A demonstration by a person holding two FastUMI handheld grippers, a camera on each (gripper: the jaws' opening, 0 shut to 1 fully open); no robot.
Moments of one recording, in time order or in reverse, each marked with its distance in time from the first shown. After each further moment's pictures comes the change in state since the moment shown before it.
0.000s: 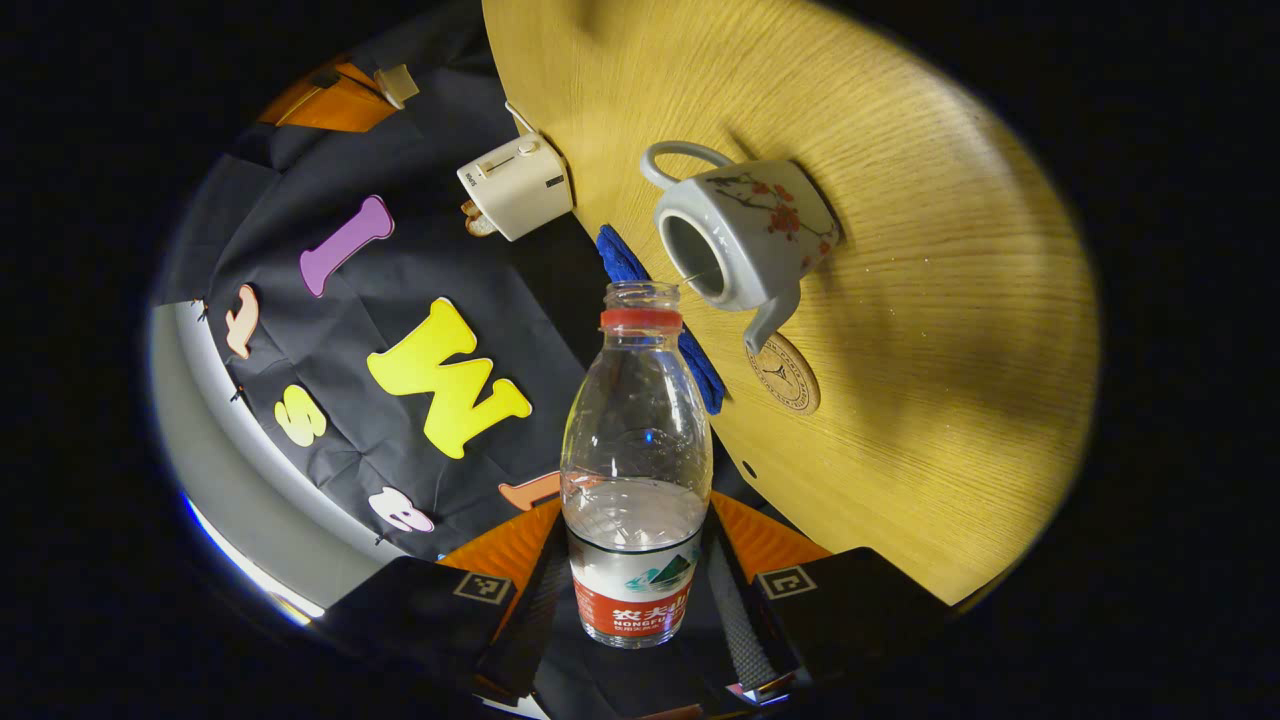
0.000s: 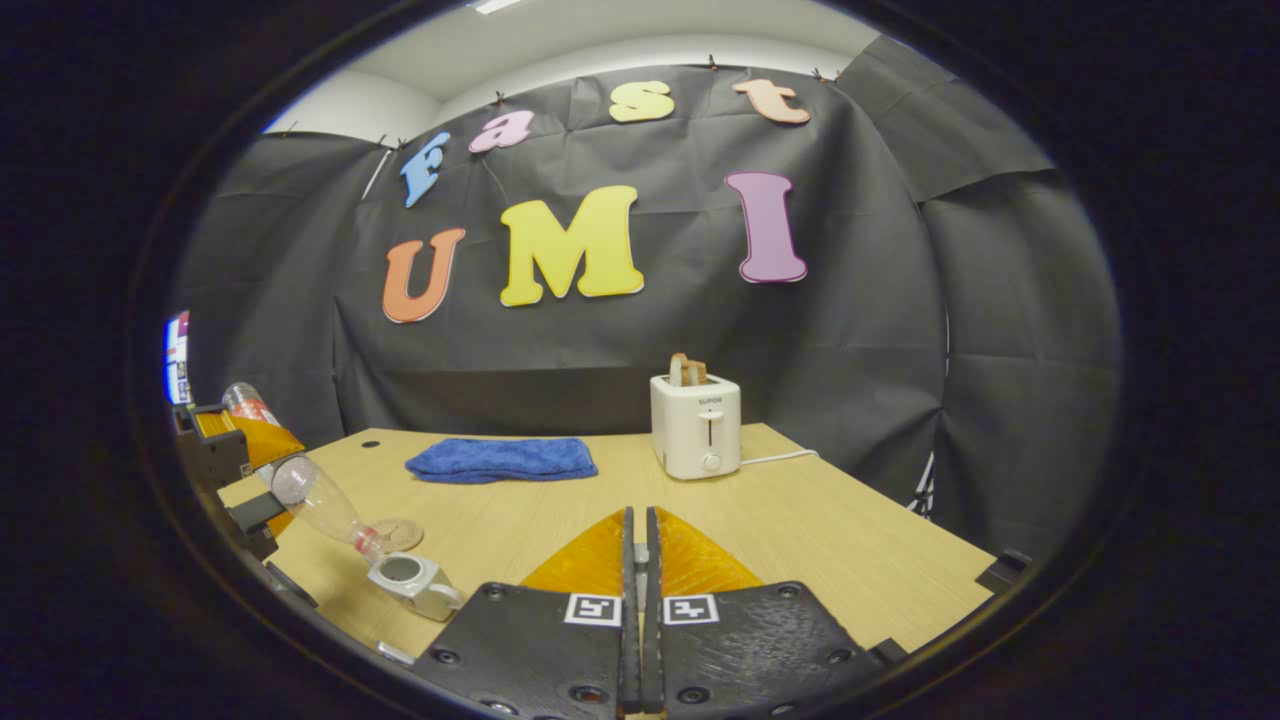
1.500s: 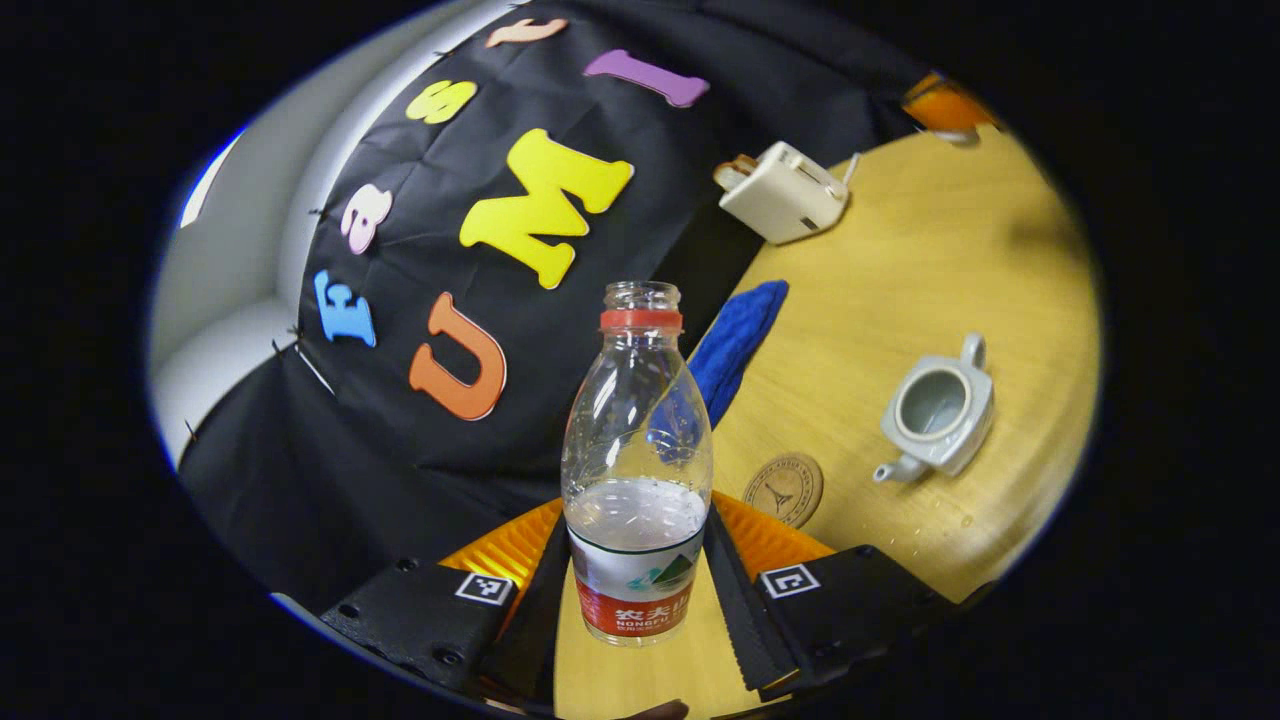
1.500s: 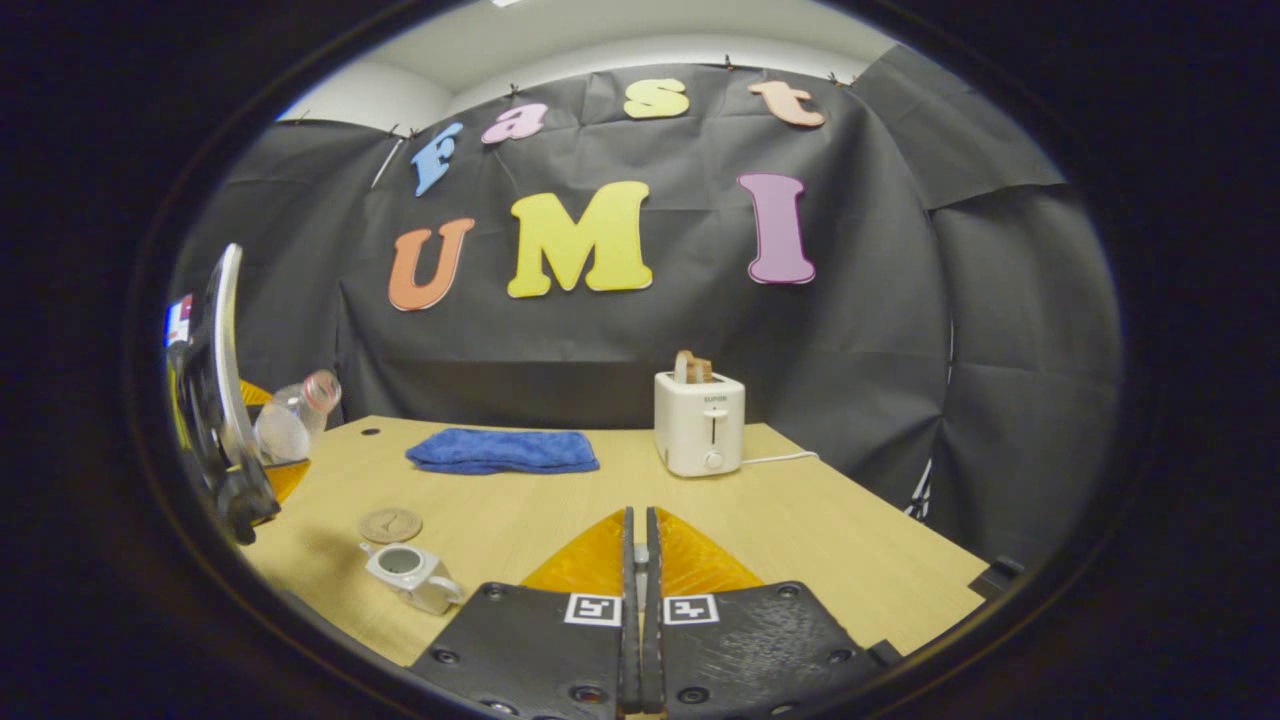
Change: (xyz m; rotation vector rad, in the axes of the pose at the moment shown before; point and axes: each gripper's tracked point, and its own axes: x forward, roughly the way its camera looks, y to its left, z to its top) left arm 0.029 -0.012 -0.010 -1.247 -0.097 -0.109; right arm -0.001 0.006 -0.004 -0.041 0.016 0.000
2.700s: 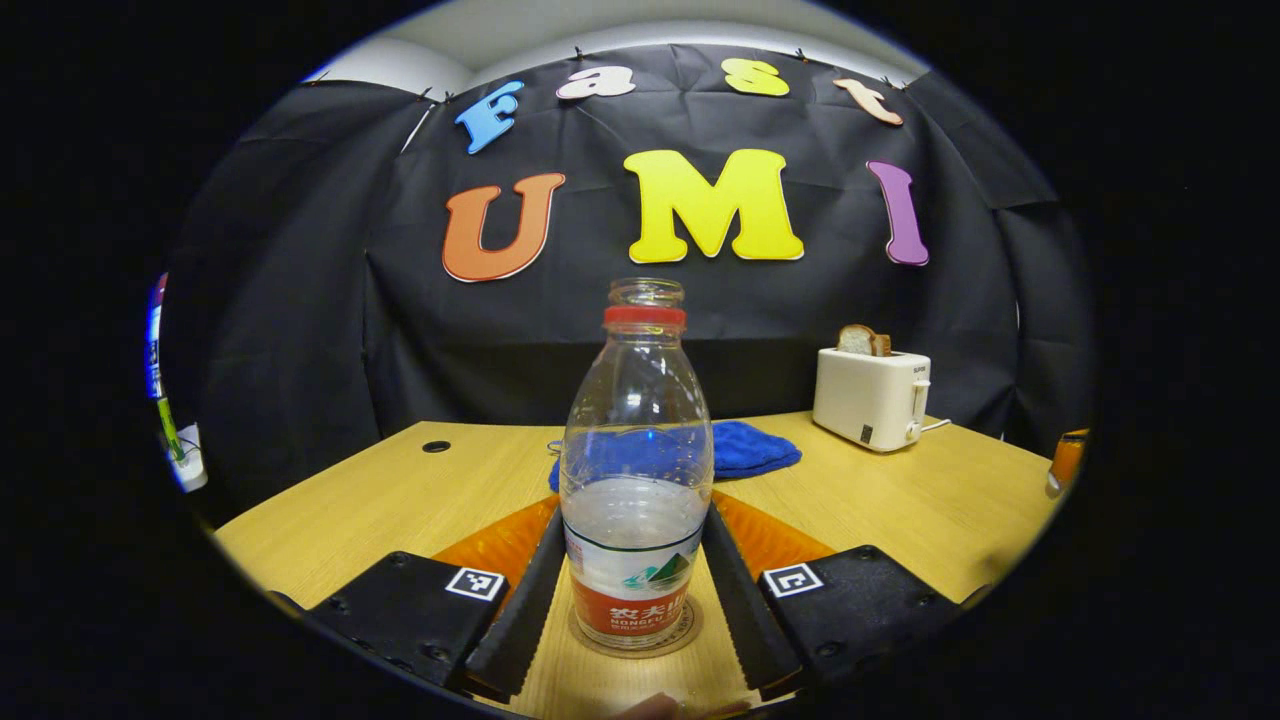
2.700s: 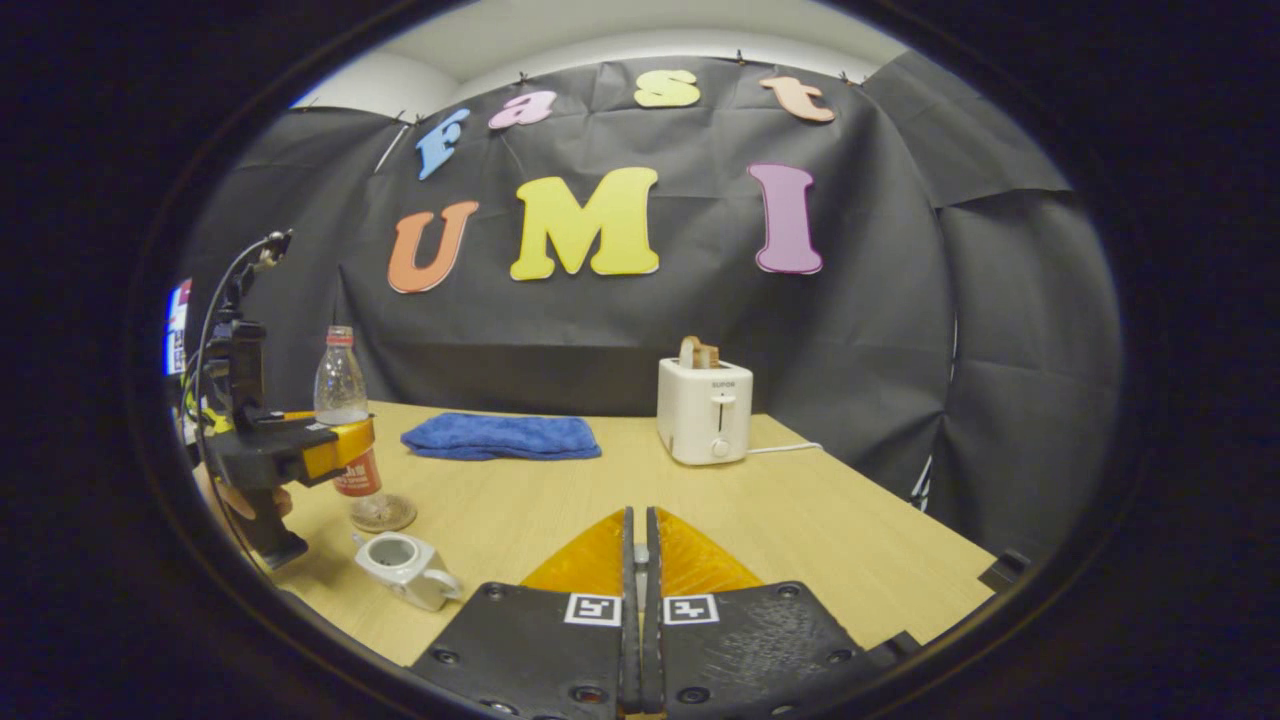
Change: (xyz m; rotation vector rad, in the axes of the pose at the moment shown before) left arm 0.079 -0.024 0.007 -0.844 -0.133 -0.104; right arm 0.011 0.013 -0.017 -0.031 0.025 -0.016
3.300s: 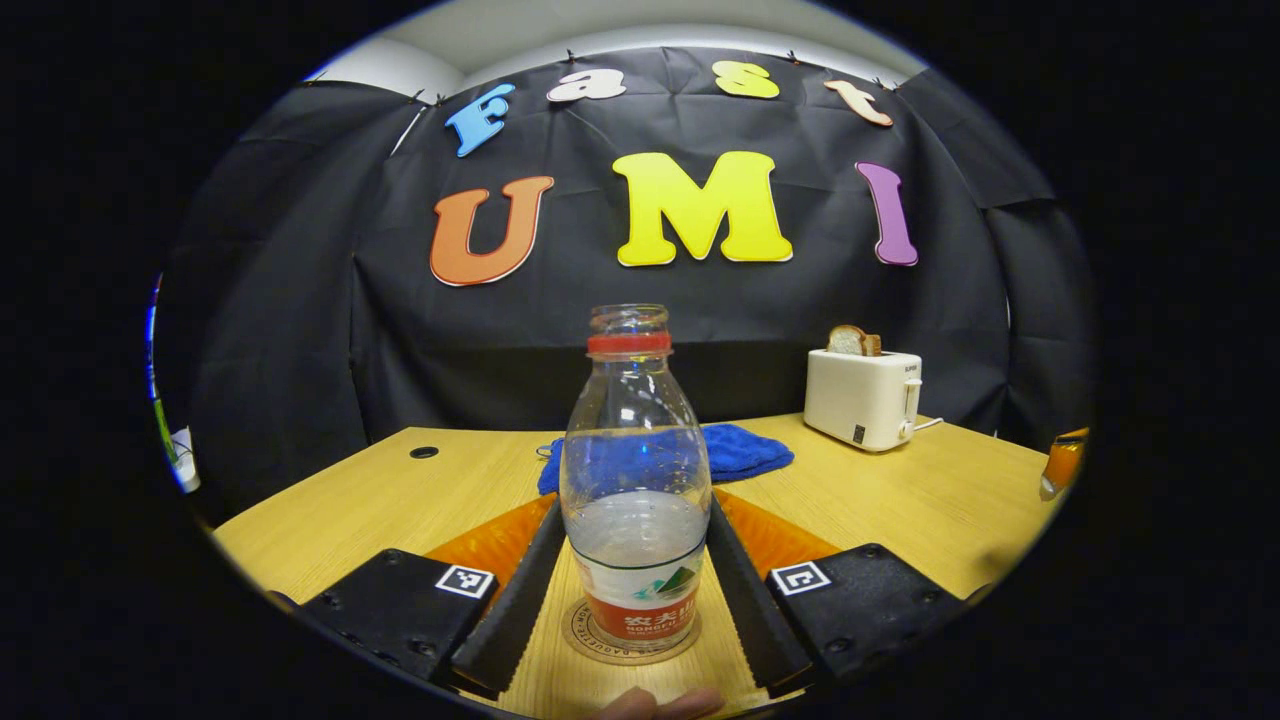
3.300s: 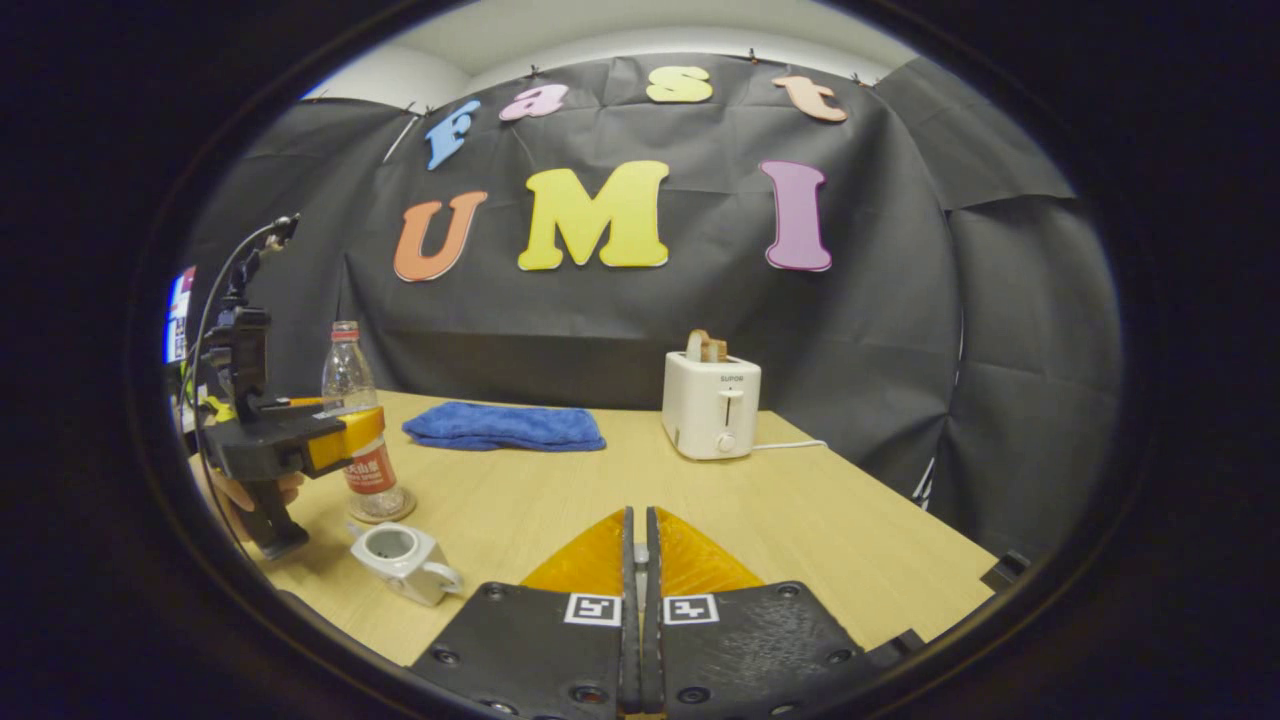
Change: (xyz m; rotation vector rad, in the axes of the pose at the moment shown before) left arm 0.003 0.003 -0.006 0.040 -0.008 -0.021; right arm 0.003 0.006 -0.006 -0.023 0.013 0.008
